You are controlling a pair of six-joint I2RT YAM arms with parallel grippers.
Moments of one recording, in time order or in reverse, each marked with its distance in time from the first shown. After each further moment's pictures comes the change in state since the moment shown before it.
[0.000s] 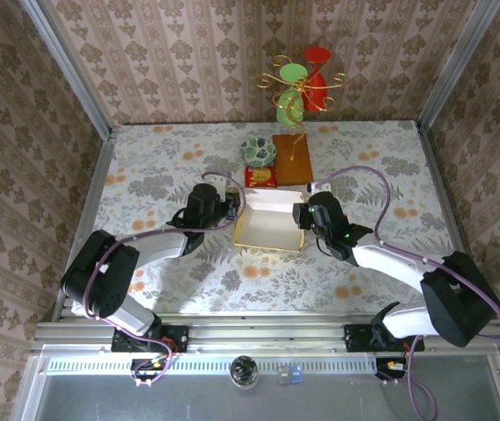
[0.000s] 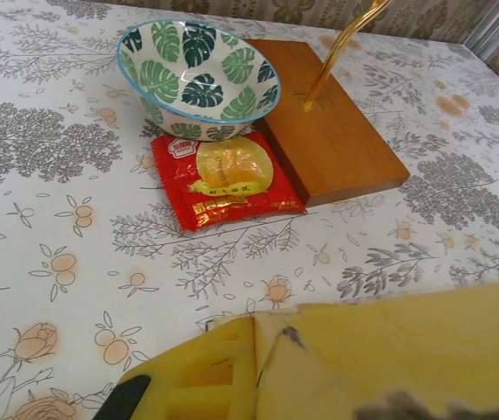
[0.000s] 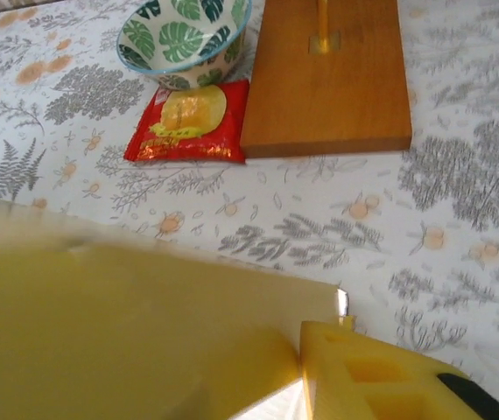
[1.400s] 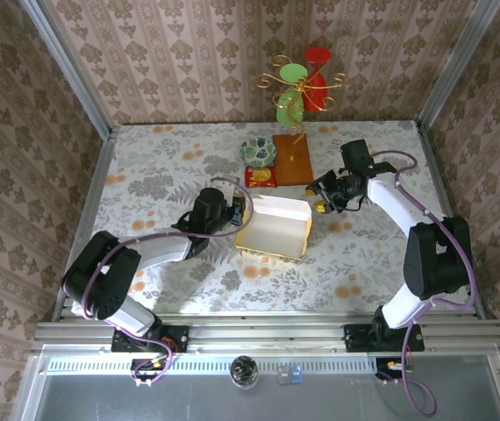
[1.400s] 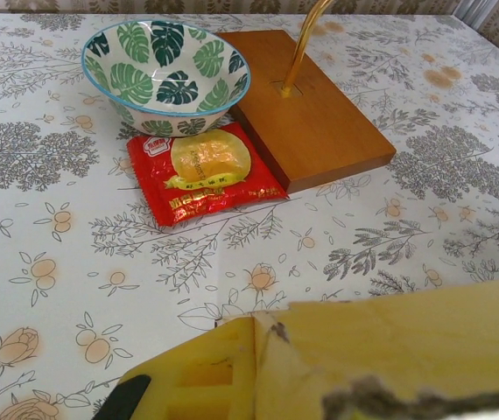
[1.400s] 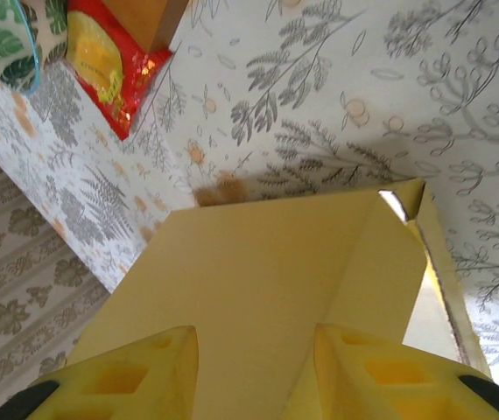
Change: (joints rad) left arm -0.065 -0.002 -0.006 0.000 -0.055 0.076; right arm -0.406 0.307 0.552 -0.756 -0.778 0.636
